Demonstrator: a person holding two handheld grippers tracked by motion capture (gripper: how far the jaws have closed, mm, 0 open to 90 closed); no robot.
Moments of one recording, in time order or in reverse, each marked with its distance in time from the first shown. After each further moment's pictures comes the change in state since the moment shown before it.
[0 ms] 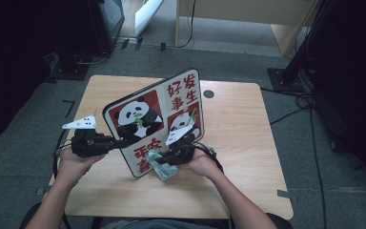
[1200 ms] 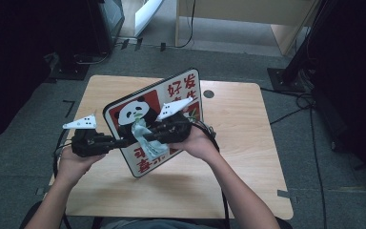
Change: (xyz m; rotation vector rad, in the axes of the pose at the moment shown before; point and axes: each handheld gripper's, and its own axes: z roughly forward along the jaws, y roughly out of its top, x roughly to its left) left arm 0.000 0.001 0.000 0.002 0.004 0.008; right arm 0.034 0.107 -0.068 -0.152 -0.036 -0.092
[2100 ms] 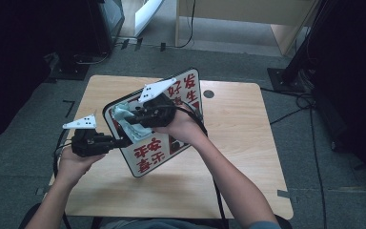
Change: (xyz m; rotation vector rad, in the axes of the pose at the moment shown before) left arm 0.000 0.000 0.000 -0.005 0.000 -0.010; right arm 0.007 0.057 0.008 -0.037 -0.037 -0.130
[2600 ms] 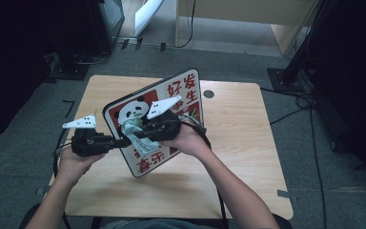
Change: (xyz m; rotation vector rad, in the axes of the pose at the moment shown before) left arm 0.001 0.000 0.000 0.002 -0.005 -0.003; right arm 0.002 -0.052 0.014 0.029 0.030 0.061
